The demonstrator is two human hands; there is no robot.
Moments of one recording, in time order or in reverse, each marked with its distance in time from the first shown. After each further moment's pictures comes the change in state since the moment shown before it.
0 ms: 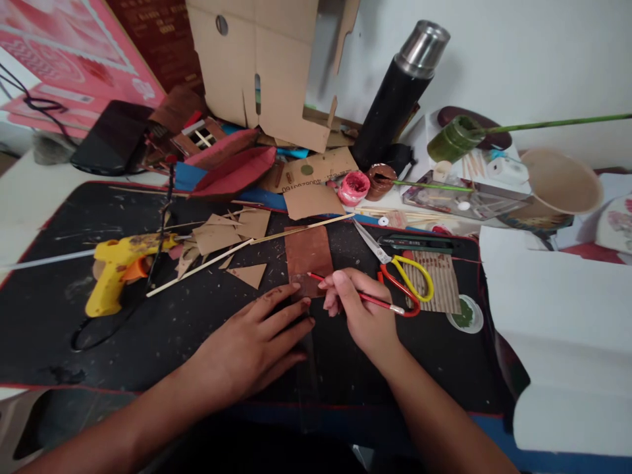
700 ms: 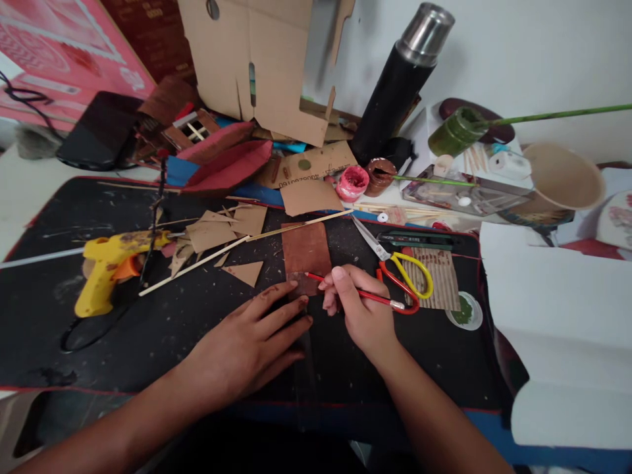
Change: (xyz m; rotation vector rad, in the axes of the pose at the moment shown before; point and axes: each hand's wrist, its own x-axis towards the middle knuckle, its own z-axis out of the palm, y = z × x) left_hand -0.003 0.000 0.003 -0.006 -0.017 -0.010; right_hand -0.001 0.005 0.001 0.051 0.010 0.022
